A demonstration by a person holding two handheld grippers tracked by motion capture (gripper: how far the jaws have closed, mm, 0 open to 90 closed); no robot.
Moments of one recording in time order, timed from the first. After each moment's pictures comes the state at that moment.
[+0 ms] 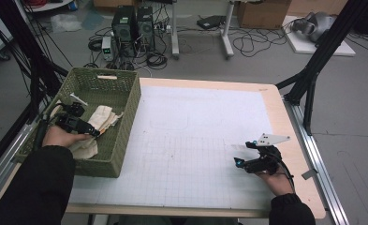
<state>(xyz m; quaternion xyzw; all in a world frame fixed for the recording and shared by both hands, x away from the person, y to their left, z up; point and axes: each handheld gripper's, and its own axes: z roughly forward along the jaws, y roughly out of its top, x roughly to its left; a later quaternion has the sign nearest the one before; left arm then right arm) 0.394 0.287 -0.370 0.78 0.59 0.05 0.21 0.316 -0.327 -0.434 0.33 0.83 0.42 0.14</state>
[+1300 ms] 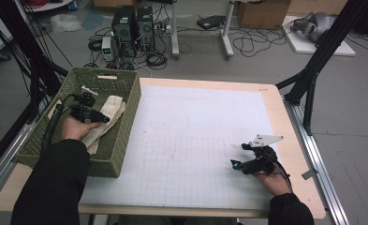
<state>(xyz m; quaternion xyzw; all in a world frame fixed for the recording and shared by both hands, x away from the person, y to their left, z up) 0.427 0.268 -0.378 0.76 0.58 0.12 0.25 0.319 -0.318 -0.441 0.31 0.85 0.41 0.12</state>
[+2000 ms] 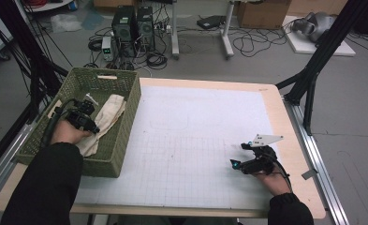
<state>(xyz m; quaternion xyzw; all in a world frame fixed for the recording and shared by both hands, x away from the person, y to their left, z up) 0.419 0.272 -0.390 0.80 0.56 0.13 0.15 0.320 -0.317 -0.441 0.31 0.85 0.41 0.12</state>
